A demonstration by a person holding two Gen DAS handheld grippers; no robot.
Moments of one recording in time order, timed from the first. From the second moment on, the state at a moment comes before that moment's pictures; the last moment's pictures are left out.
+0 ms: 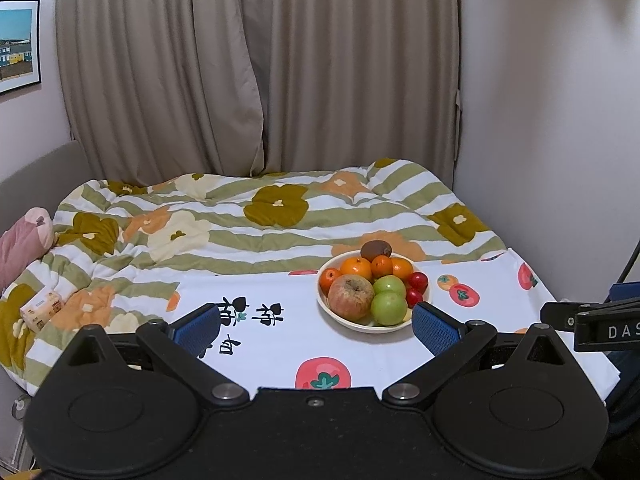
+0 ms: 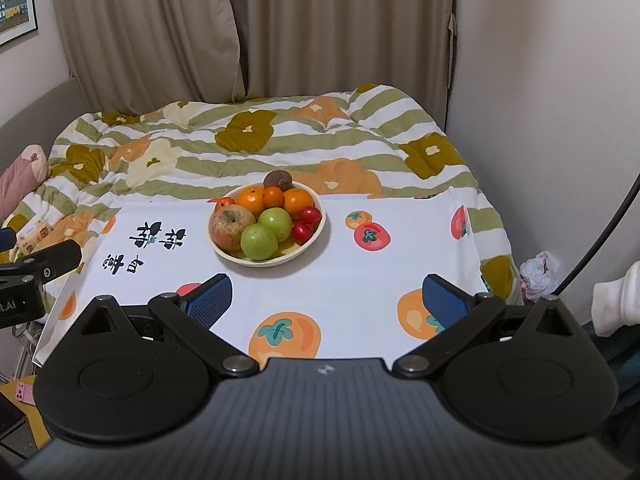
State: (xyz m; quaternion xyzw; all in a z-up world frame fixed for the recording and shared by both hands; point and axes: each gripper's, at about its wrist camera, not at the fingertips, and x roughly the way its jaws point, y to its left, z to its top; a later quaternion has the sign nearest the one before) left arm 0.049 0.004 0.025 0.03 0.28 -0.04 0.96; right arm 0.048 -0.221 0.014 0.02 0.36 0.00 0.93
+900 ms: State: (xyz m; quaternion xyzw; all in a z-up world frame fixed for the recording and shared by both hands) left arm 0.070 0.003 0.018 0.04 0.28 -0.03 0.96; right arm 0.061 -0.223 0.011 0.03 0.36 -0.02 0.93
